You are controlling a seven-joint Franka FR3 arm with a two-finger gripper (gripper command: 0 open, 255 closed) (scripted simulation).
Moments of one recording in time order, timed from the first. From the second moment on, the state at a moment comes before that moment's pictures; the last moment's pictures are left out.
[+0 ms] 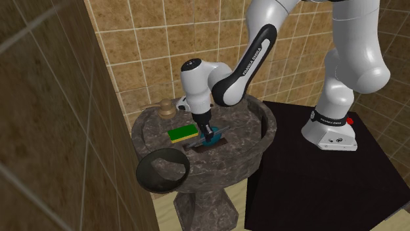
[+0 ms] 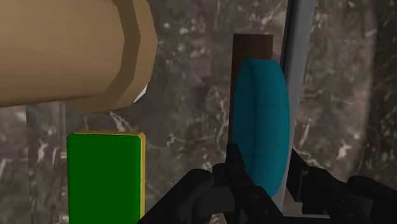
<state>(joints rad) 0.19 0.41 0.16 -2.14 -0.17 2.39 -0.20</state>
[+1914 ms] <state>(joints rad) 0.17 0.15 0.20 -2.07 -0.08 2.06 -0.26</state>
